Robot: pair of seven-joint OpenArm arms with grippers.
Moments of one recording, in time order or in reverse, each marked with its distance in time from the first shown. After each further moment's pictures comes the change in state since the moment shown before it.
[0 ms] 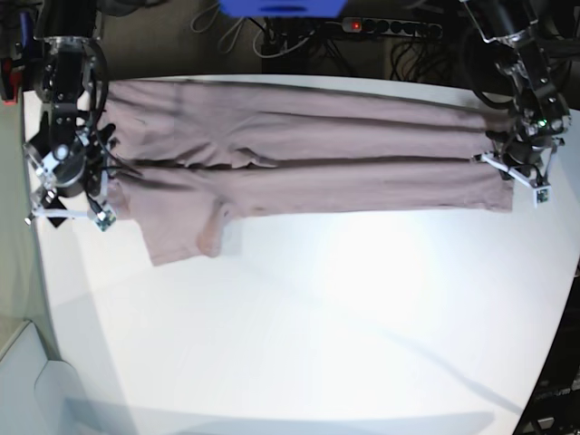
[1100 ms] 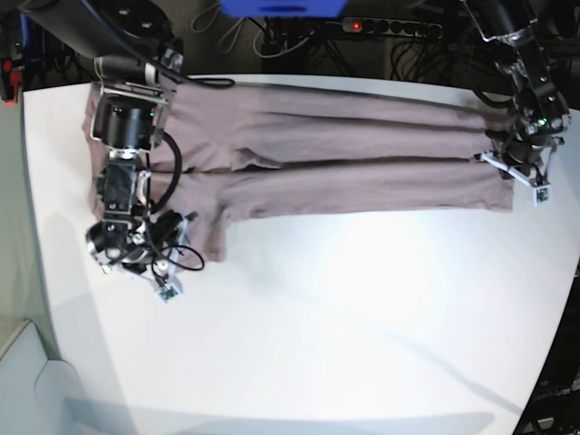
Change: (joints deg) left arm 0.3 0.2 -0.1 0.4 -0.2 0.0 0.0; right arm 25.8 -14.9 4.3 -36.1 1.3 0.0 1.4
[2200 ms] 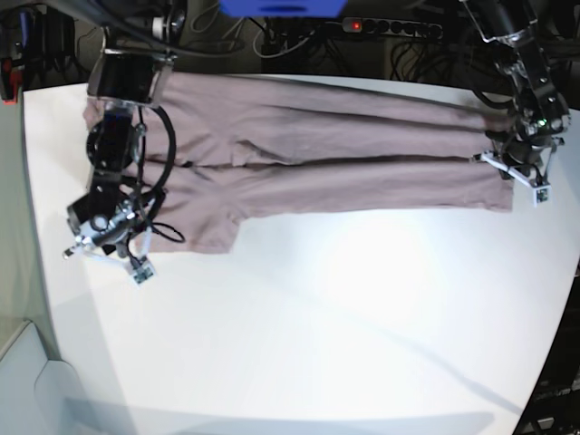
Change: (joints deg) left arm -0.3 0.0 0.1 0.0 0.2 0.0 0.0; right arm -8.9 -0.8 -2.8 26.9 -1.3 0.0 -20.9
